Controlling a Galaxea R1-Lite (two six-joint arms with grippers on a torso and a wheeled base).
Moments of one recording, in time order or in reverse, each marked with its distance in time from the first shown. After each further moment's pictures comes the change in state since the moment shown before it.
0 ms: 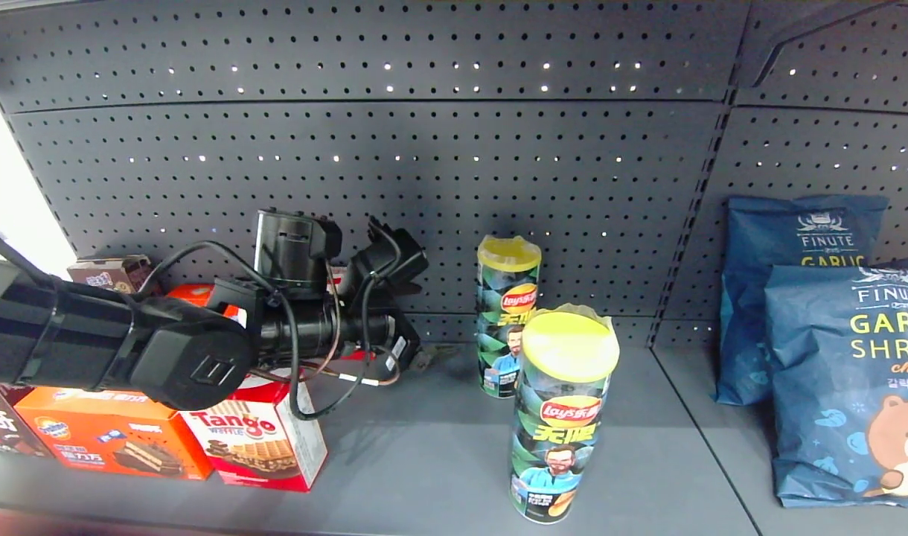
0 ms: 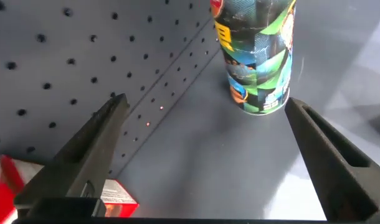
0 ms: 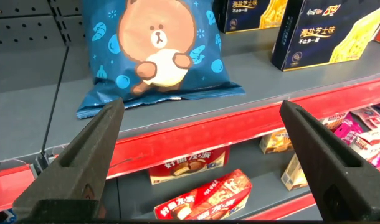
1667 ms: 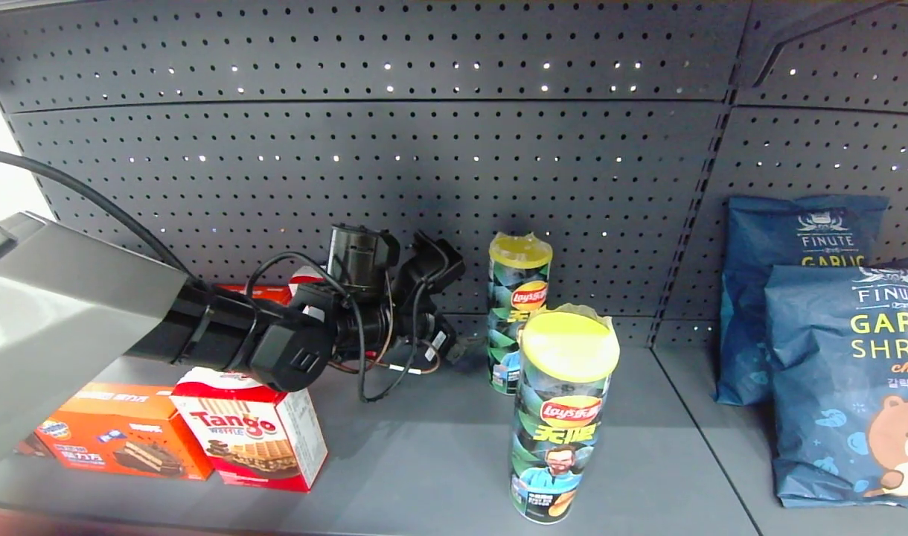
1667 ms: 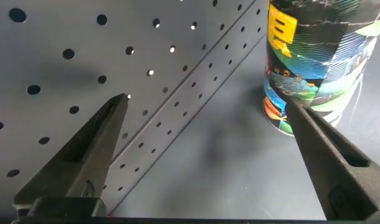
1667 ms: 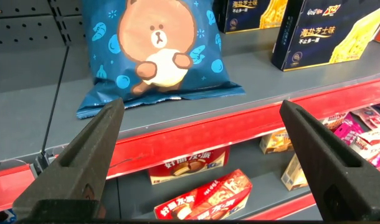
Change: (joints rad) left arm -0.042 0.201 -0.173 -0.035 0.112 -0.014; right arm 0.001 0.000 0.000 0.000 0.000 0.000
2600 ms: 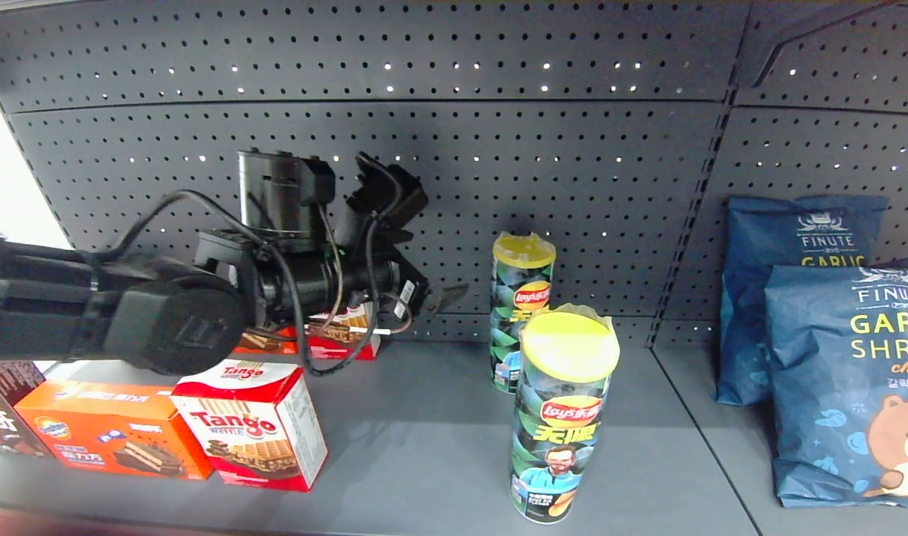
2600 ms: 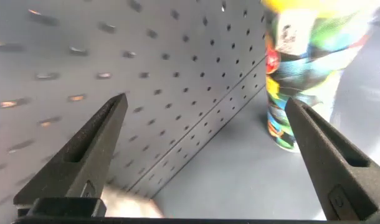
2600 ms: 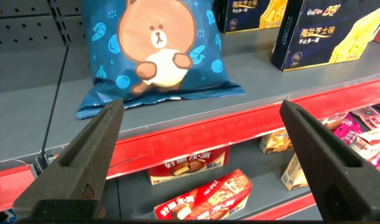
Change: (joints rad) left arm 0.008 -0.253 0.040 0.068 0.050 -0.051; right arm -0.001 0.000 0.000 0.000 0.000 0.000
